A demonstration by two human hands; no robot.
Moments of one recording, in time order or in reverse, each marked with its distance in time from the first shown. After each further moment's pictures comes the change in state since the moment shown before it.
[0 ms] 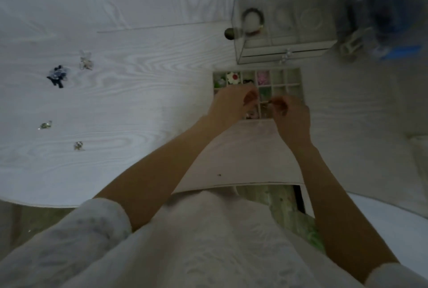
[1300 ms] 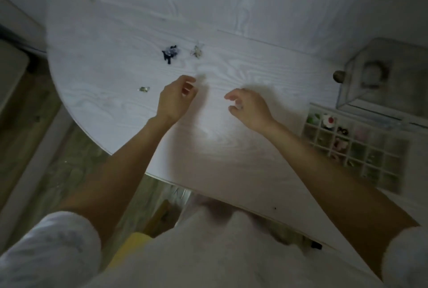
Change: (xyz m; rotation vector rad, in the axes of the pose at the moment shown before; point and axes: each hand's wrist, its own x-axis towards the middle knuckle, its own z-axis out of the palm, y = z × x) left_hand -0.149 -0.170 -0.150 -0.011 0.498 -0.696; right_hand 0.029 -0.189 0.153 0.026 -0.716 -0.494
